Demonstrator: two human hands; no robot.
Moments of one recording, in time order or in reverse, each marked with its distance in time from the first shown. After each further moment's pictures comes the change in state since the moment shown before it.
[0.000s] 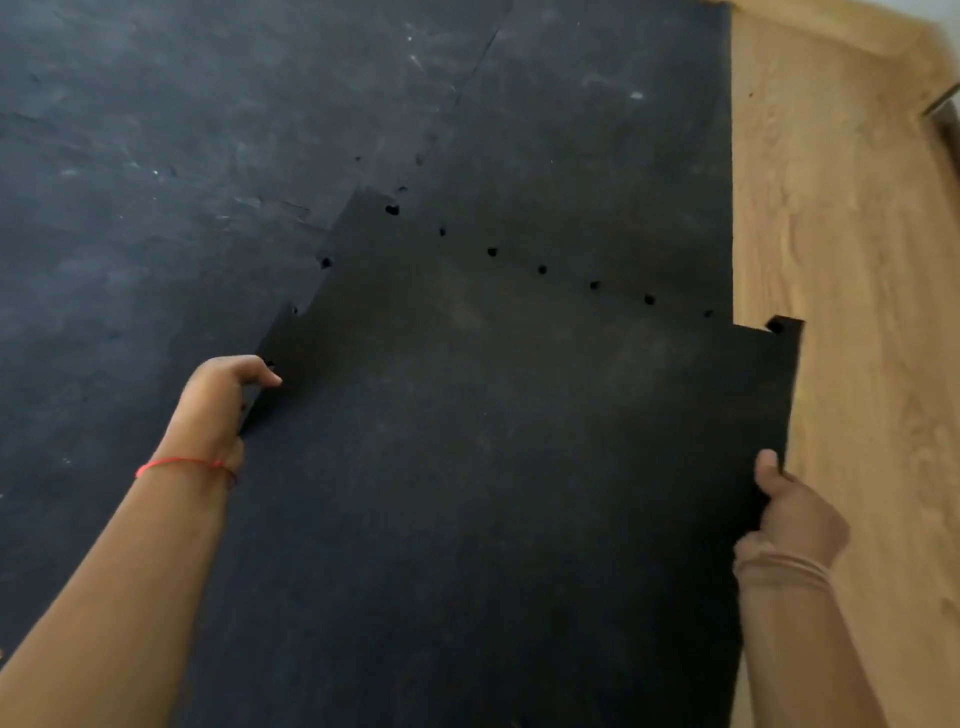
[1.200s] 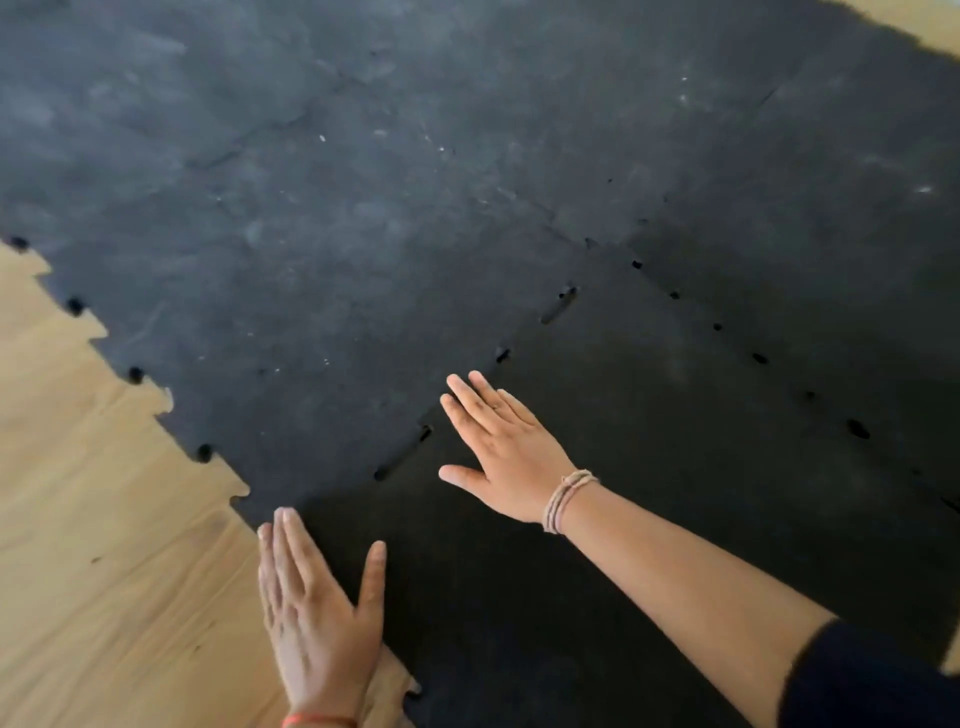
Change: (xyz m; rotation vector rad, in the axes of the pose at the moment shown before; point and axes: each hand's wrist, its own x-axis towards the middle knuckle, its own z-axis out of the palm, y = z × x) left_hand -0.119 -0.178 -0.078 0.684 0.601 0.123; right_hand -0.136 0.097 0.283 -1.596 -1.120 -1.716
